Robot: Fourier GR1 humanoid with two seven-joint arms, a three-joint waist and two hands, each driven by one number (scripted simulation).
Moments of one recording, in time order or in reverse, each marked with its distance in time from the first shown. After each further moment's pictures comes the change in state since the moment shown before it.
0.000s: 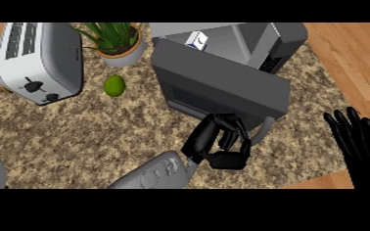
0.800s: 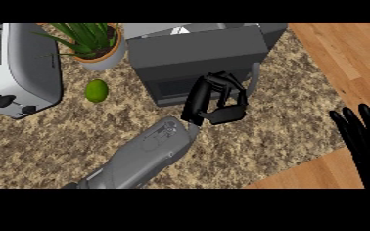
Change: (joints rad) left arm -0.191 -0.008 0.150 0.121 0.278 0.073 -0.073; right arm -0.030 -0.043 0.001 -0.099 -0.137 0.043 0.096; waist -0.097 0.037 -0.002
